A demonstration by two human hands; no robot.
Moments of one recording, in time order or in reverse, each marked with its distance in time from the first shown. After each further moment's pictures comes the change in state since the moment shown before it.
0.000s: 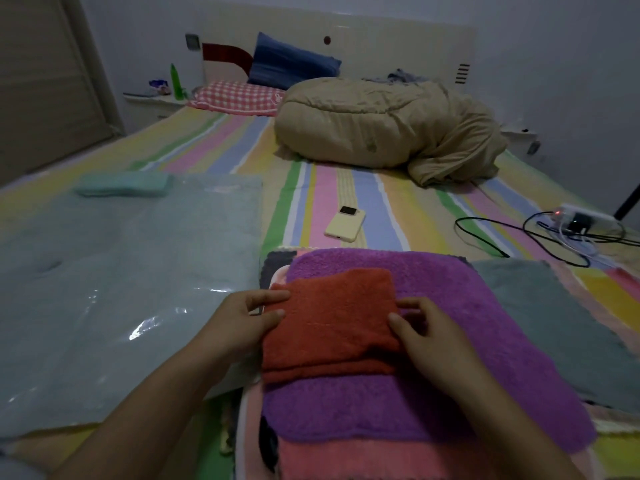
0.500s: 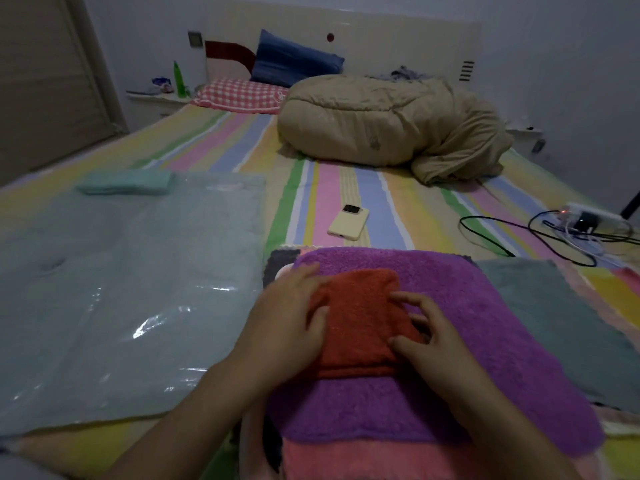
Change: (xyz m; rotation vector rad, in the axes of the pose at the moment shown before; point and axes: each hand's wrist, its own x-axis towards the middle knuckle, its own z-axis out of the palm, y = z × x) left_hand -0.007 0.011 0.030 0.851 0.065 0.664; right_hand -0.015 -0.012 0.004 0.533 -0.151 0.095
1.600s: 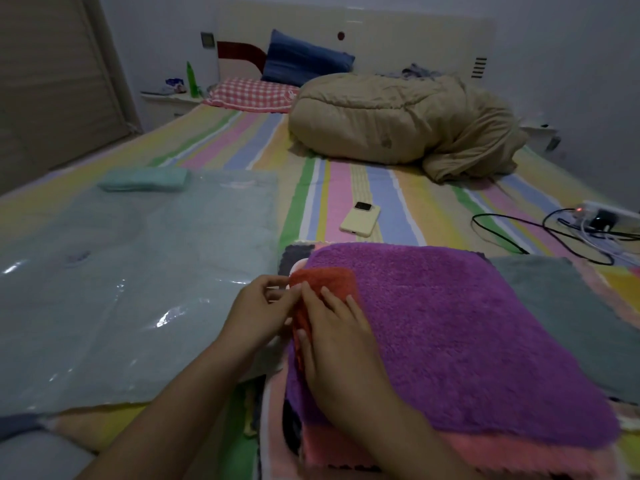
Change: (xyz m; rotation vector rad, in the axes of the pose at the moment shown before) left_hand -0.007 -0.034 -0.003 -0.882 0.115 -0.736; right_hand -0.025 -0.022 0.108 -0.979 -0.066 -0.580
